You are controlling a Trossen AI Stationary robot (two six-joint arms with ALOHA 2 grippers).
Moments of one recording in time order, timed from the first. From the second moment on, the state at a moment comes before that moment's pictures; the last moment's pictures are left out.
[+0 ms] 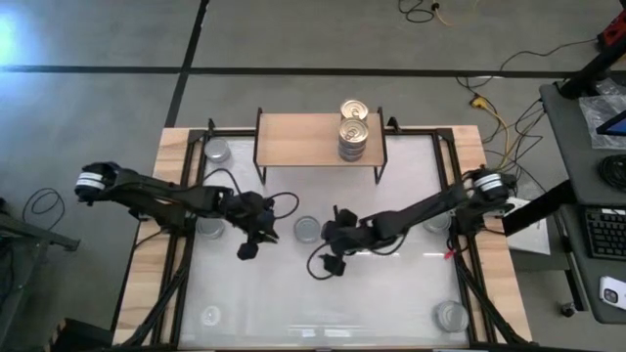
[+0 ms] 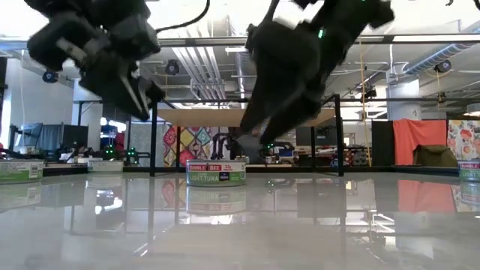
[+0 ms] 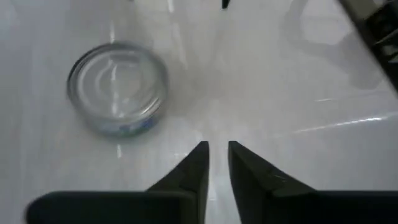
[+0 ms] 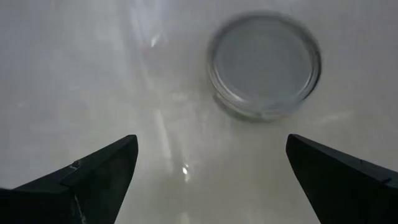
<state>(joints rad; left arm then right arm) -0.06 1.22 0.60 -0.18 0.23 0.01 0.24 1.84 1.16 -0.24 0.24 0.50</state>
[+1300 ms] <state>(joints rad) -0.02 1.78 0.30 0.90 0.07 0.05 0.04 2.01 1.17 -0.25 0.31 0.44</state>
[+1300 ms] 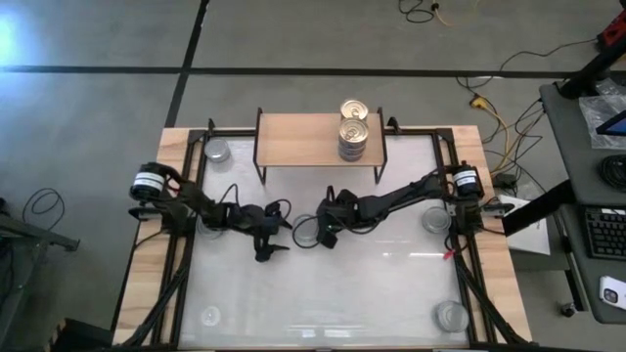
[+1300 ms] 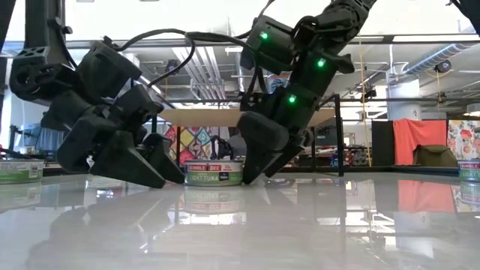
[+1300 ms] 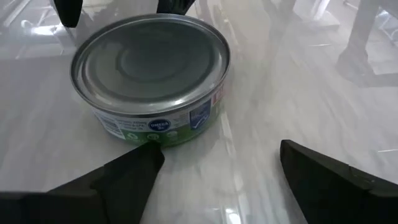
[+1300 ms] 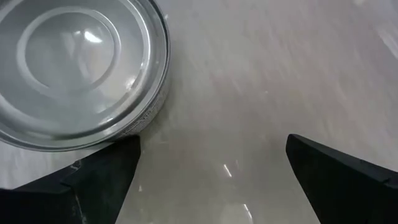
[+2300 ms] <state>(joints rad) 0.07 1.77 0.32 0.86 0.06 0.08 0.00 2.02 1.17 -0.14 0.32 0.37</state>
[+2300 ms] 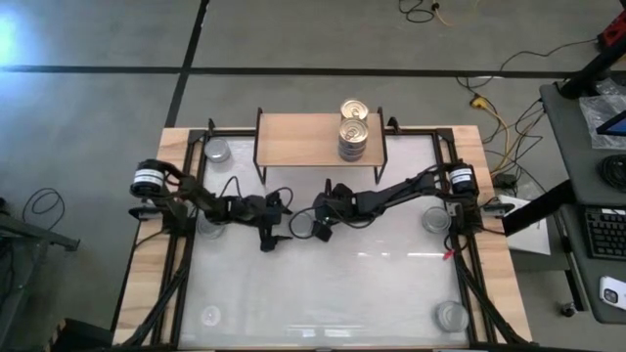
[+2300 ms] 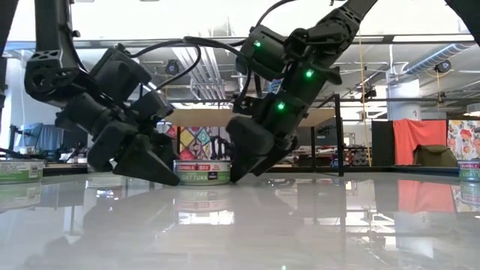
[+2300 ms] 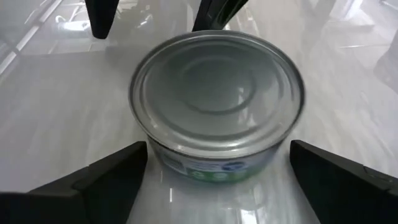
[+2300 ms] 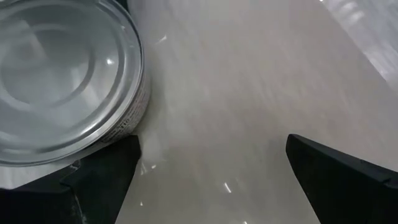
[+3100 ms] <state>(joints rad) 0.08 1.83 0.31 1.02 0.10 0.07 0.02 2.05 1.23 -0.22 0.32 0.44</state>
